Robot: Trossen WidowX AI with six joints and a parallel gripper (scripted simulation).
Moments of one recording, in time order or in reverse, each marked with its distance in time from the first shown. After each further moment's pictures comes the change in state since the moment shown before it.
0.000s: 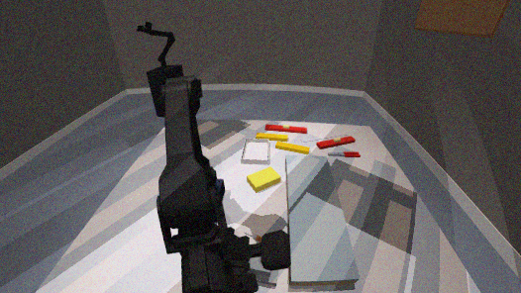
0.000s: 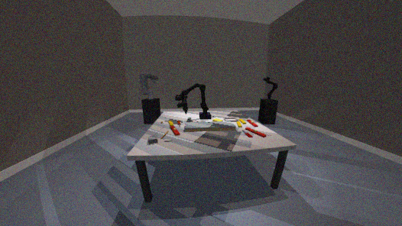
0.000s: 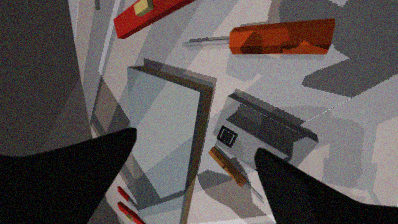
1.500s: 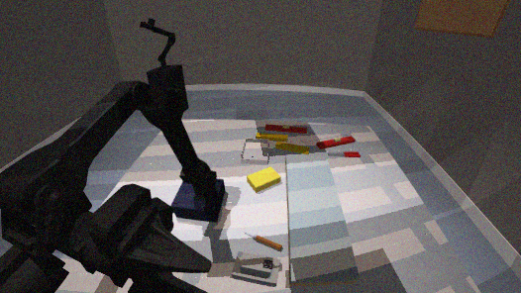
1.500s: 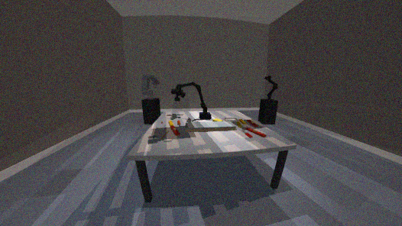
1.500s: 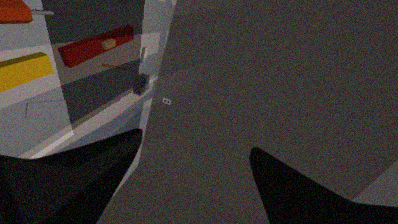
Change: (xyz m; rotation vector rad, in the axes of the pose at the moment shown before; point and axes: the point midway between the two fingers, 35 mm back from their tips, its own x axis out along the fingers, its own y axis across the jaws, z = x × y) arm -0.193 0.038 0.071 2.722 1.108 0.331
